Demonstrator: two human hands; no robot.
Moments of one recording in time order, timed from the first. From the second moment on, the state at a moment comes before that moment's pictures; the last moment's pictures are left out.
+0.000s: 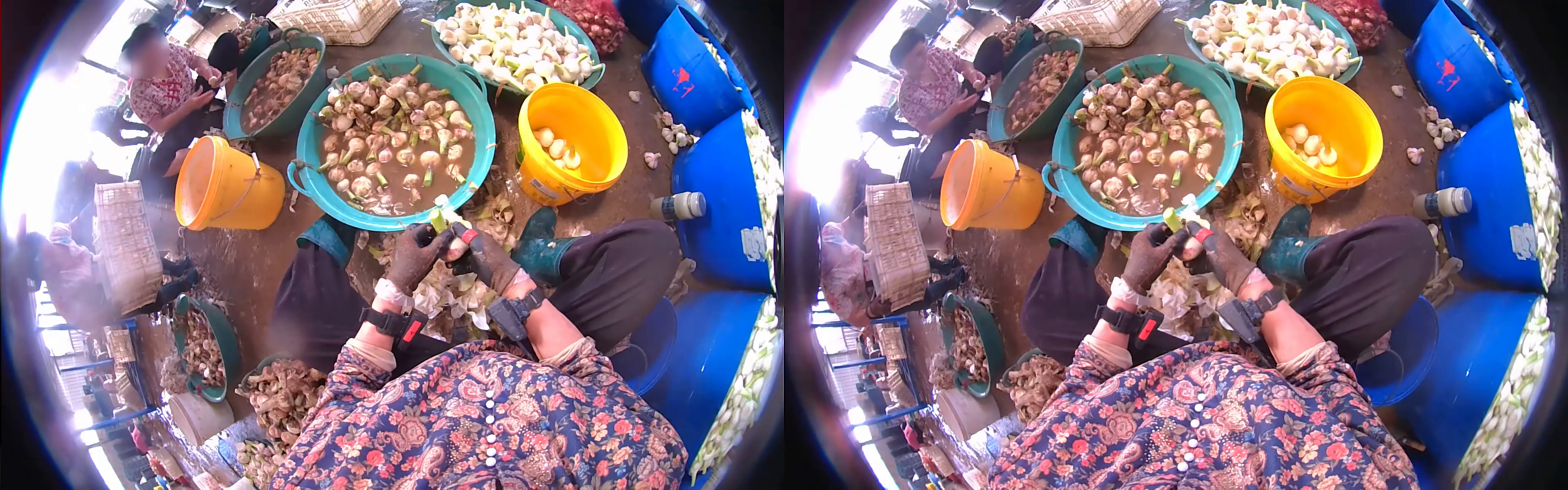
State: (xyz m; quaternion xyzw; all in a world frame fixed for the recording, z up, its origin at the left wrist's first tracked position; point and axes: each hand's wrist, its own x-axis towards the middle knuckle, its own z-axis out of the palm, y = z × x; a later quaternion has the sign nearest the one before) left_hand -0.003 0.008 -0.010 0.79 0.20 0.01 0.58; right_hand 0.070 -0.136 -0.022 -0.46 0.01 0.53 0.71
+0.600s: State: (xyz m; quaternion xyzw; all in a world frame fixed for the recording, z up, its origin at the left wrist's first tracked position) left_hand -0.017 0.007 -0.004 0.73 0.11 -0.04 0.68; right_hand 0.084 -0.136 -0.046 -0.75 -0.25 0.29 0.54
